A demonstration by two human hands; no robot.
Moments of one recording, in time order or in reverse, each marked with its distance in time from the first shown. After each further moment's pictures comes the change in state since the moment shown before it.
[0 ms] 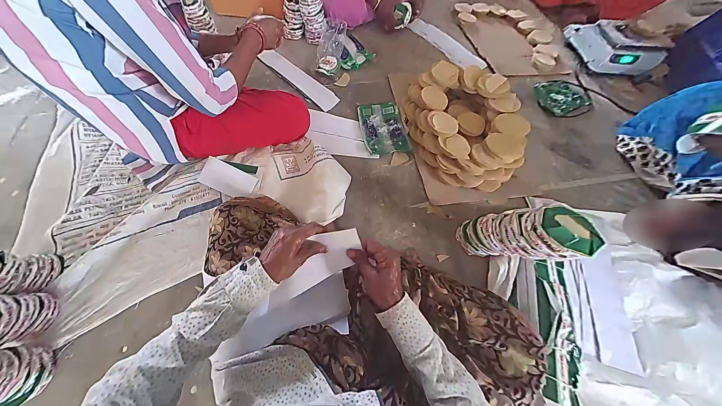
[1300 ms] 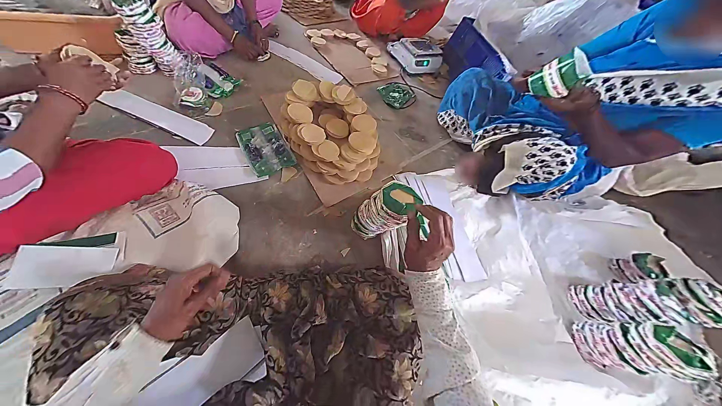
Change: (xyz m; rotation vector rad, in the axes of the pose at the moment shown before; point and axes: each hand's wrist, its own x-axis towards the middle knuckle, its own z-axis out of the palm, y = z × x) left_hand 0.044 -0.003 0.037 -0.015 -0.073 0.015; right_hand -0.003 0.047 -0.273 -0.948 0.883 -0.409
